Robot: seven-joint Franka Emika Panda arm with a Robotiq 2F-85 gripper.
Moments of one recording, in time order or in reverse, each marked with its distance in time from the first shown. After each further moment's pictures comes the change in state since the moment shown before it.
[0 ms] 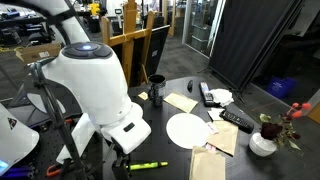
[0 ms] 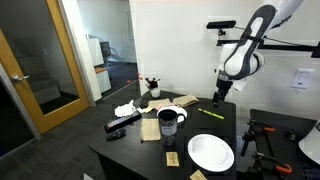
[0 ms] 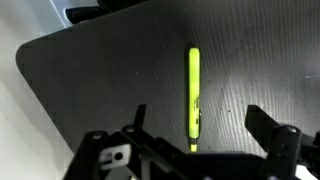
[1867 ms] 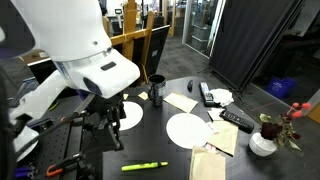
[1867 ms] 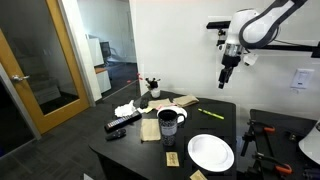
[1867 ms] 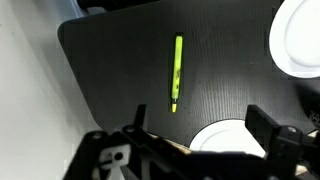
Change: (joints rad) arm -0.034 -0.454 -0.012 -0.049 -0.236 -0.362 0.068
